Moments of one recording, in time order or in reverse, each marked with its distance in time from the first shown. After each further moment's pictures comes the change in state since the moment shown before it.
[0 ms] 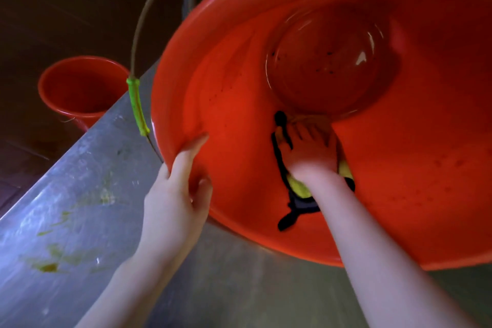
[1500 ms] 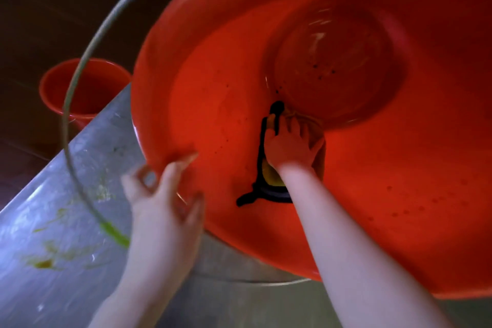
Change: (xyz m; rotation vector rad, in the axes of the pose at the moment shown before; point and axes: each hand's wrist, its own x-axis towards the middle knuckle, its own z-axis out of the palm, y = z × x) left_hand -0.026 0.015 -0.010 -0.059 0.046 -0.070; right_hand 0.007 -0.036 0.010 0.346 -0.039 0.217
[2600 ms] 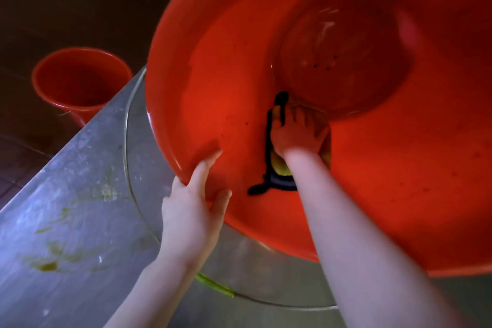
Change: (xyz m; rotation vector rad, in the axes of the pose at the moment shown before) left_hand 0.015 -0.025 0.028 0.031 -0.180 -0.064; right_hand 0.023 -0.011 -0.005 -0.062 -0.041 0.014
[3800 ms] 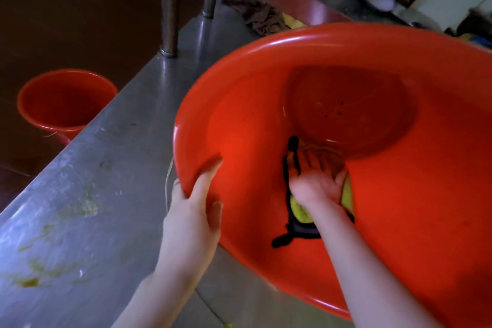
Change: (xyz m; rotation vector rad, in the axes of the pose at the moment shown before) left_hand -0.014 0.037 0.007 0.054 -0.034 0.089; right_hand -0.051 0.098 0.000 -0.171 0.036 0.043
